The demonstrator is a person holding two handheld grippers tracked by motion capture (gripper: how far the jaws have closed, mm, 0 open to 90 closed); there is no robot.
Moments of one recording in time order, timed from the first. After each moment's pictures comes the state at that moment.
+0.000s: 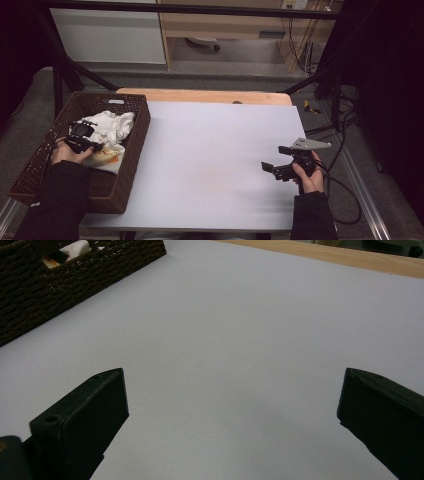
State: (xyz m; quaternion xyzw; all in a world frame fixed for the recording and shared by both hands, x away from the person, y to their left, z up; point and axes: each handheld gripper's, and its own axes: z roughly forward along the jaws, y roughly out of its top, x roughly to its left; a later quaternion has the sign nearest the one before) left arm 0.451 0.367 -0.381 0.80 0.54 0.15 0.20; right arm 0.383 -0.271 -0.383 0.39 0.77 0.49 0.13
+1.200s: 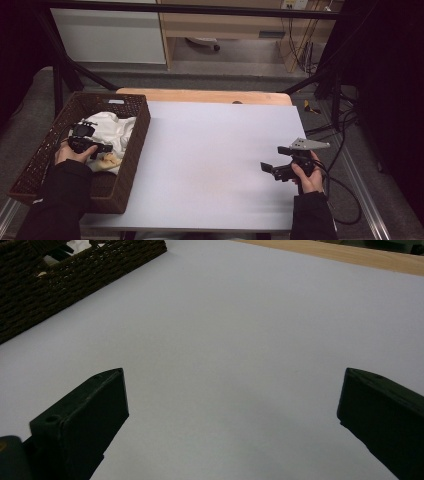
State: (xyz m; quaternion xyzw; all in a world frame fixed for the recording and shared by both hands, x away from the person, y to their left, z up) left arm 0.470 0.378 -0.408 0.77 0.58 0.15 0.21; right arm 0.384 -0.269 -0.384 0.38 0.78 0.48 0.13
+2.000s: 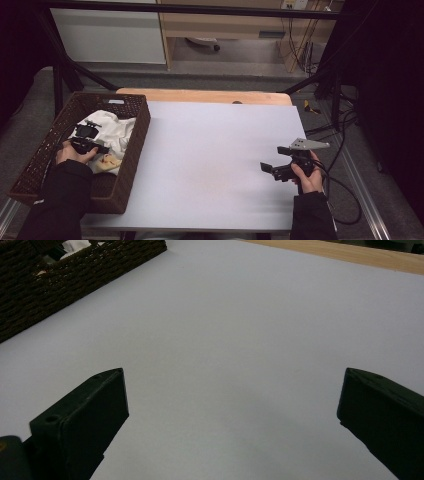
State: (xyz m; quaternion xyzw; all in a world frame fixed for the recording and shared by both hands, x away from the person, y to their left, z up) left arm 0.465 0.368 -0.396 0.80 0.56 0.11 0.20; right arm 0.384 -0.268 -0.385 0.38 0.78 0.48 0.12
